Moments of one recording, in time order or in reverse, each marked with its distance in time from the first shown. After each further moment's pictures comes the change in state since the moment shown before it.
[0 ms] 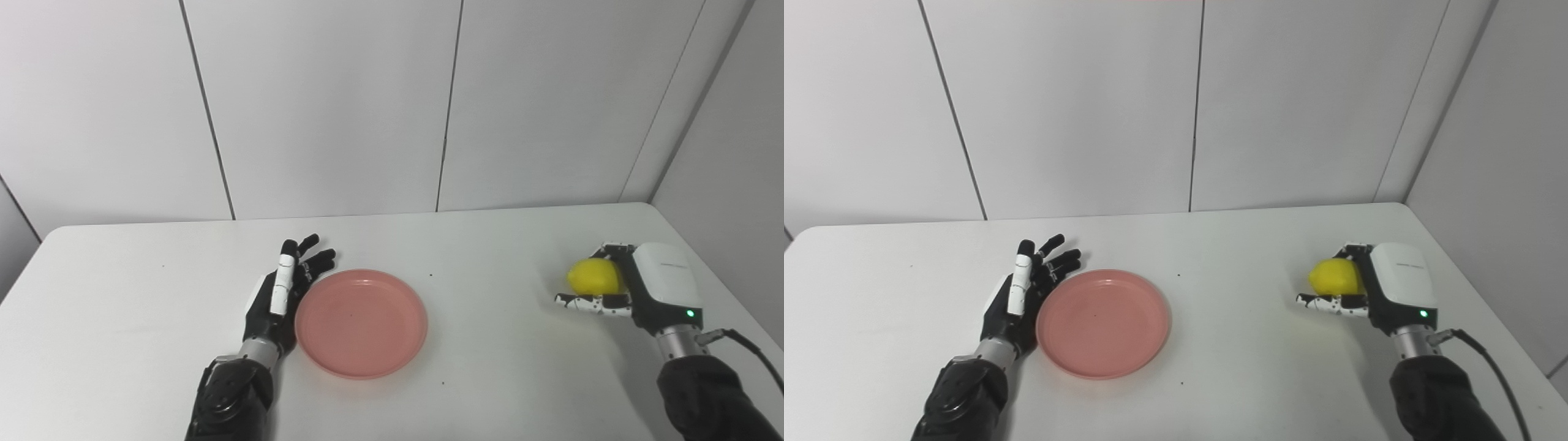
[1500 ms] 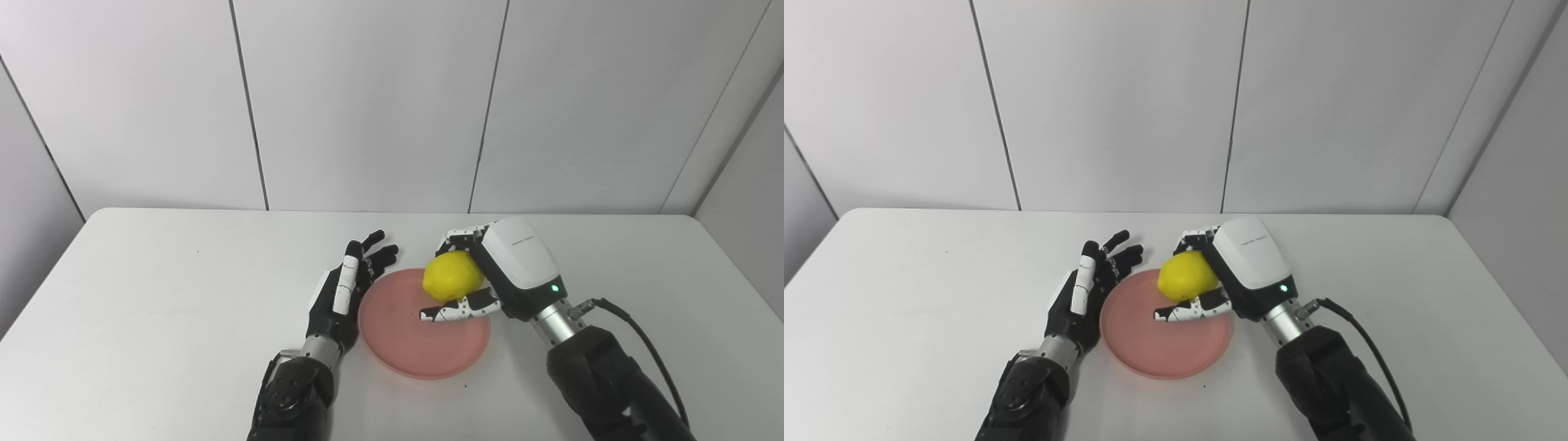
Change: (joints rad) left arm 0.005 -0.081 0.007 0.073 0.005 -0.146 -0.015; right arm -0.230 0.237 0.287 -0.080 -0.134 -0.165 0.245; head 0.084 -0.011
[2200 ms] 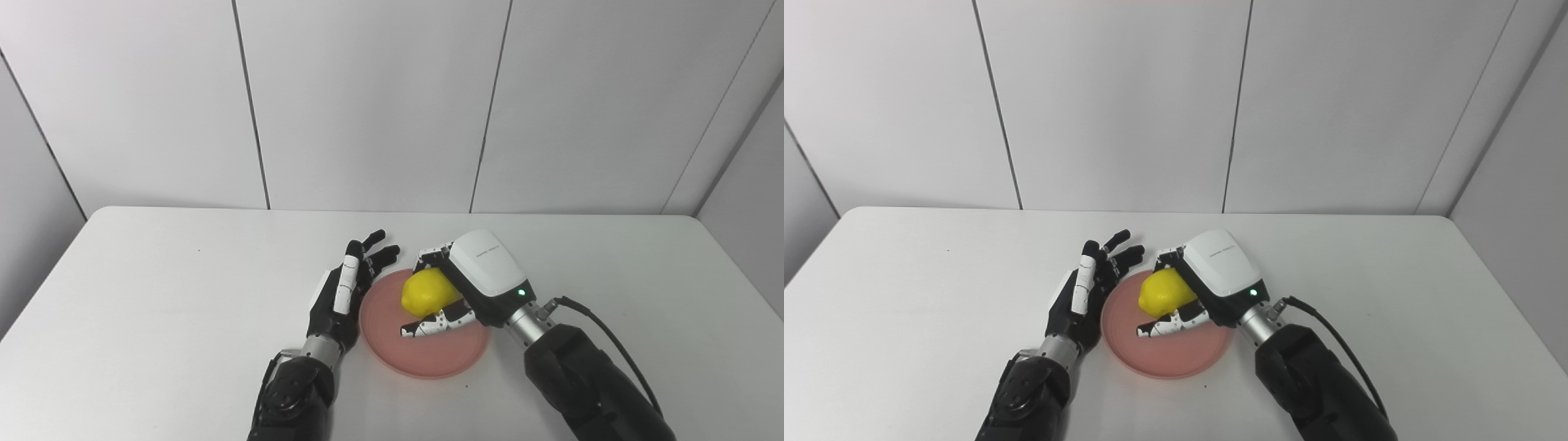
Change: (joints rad) left arm 0.002 0.000 0.001 0.000 0.003 -0.004 0.000; right arm -0.035 0.013 0.041 0.114 -0.040 -0.031 0.027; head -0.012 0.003
